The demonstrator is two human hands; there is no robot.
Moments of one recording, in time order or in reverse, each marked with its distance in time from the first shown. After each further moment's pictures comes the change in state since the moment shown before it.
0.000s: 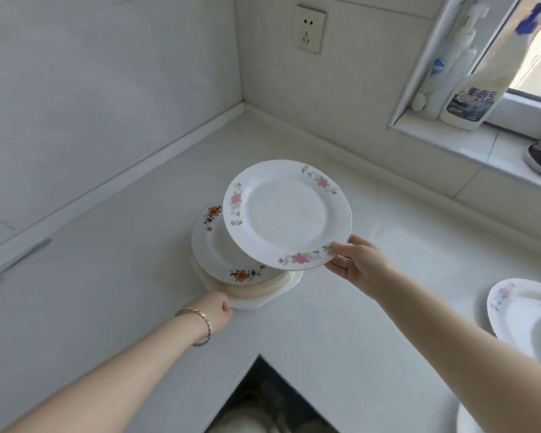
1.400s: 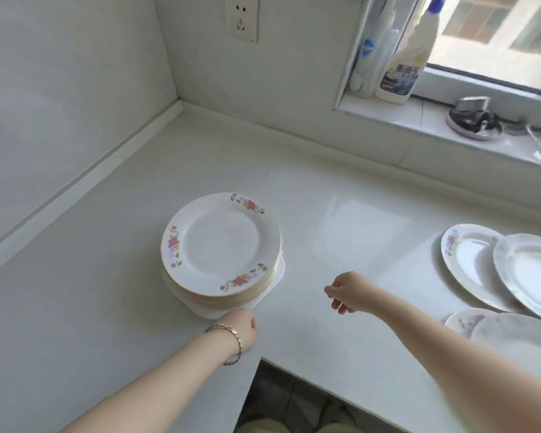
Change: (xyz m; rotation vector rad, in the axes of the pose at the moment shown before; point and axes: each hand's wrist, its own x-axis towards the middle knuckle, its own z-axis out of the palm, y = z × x) left_hand 0.017 0.021 0.022 0.116 -0.222 0.255; right_hand -0.009 0.068 -0.022 -1.150 0.250 0.185
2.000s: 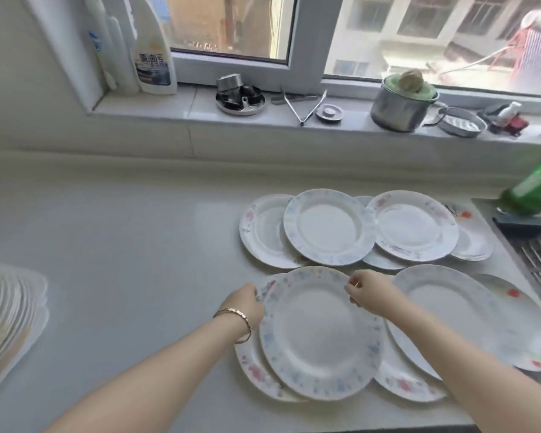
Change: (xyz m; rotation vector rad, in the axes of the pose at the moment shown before) left_hand 0.031 0.377 0.128 0.018 0.011 0.271; right_hand -0.100 0.367 -0.169 0.085 0.431 0.261
